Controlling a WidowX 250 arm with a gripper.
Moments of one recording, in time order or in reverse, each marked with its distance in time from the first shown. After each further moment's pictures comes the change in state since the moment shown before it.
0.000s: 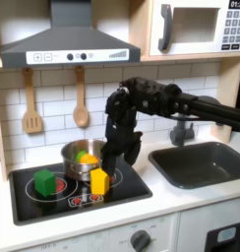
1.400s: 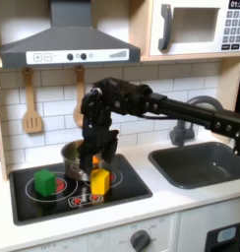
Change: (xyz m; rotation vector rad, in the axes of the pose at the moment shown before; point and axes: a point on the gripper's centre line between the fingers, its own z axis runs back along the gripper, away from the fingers) arm 0.039 0.023 -0.012 -0.003 -0.003 0.054
